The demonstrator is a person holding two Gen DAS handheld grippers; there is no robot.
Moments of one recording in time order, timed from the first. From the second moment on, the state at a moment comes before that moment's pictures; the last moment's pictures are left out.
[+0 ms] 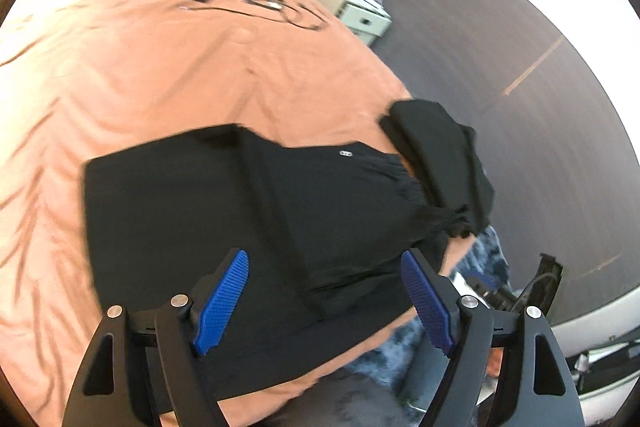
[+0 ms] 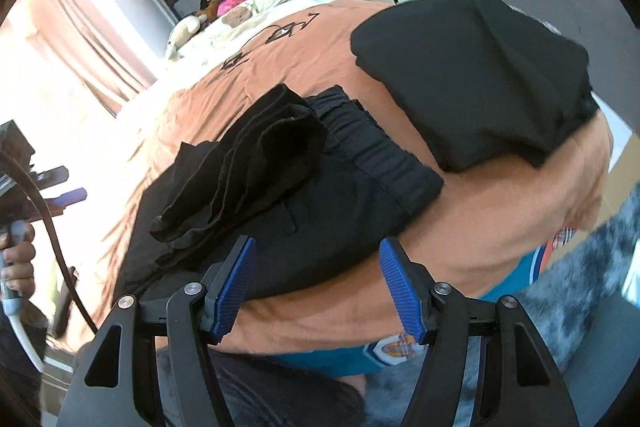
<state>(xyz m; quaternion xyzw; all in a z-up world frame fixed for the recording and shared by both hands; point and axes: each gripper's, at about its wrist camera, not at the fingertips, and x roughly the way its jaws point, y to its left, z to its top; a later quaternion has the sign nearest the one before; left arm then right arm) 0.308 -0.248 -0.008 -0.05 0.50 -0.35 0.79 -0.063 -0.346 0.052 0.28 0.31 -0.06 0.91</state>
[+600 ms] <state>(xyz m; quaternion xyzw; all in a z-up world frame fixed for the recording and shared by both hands) 0.296 -0.097 -0.112 -0.12 0.55 -0.26 0.78 0.018 -0.340 0.050 0.16 0.34 -0.08 0.92</state>
